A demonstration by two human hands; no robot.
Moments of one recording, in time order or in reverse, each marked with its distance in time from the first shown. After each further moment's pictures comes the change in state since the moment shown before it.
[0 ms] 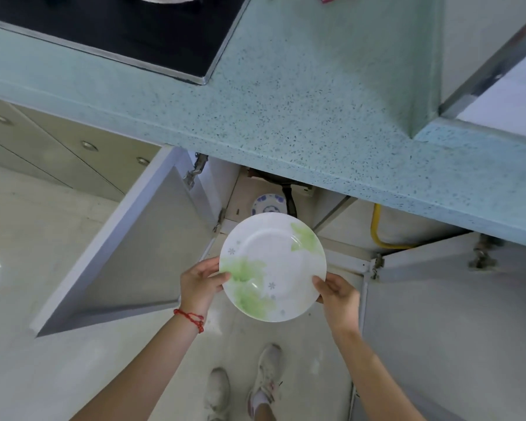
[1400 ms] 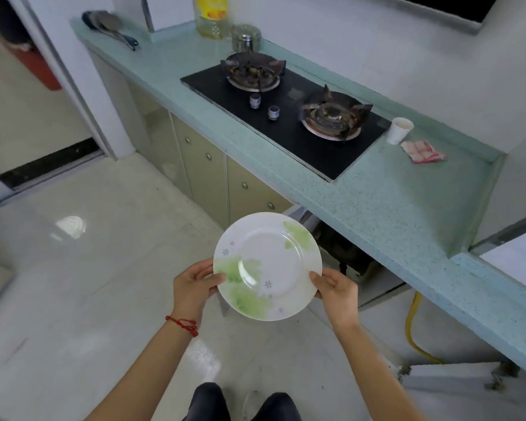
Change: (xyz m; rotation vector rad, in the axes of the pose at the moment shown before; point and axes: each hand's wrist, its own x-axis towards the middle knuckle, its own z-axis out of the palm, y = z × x) left_hand -0.225 0.122 -0.151 -0.376 0.319 0.265; right_hand -0.189 -0.178 0.066 -0.147 -0.521 -0.367
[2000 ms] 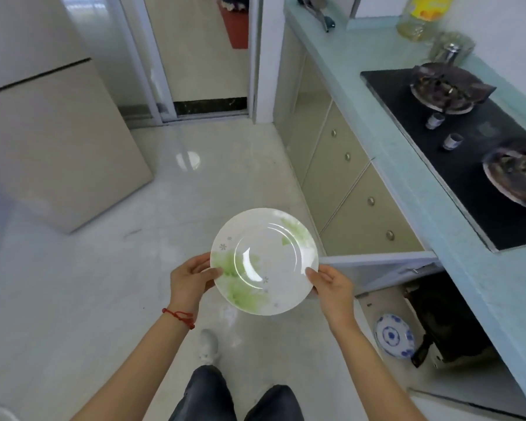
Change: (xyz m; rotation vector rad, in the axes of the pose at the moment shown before) left_hand -0.048 -0.009 -0.174 -0.183 0.558 0.059; right_hand -0.015 0.012 0.181 -0.151 -0.566 0.010
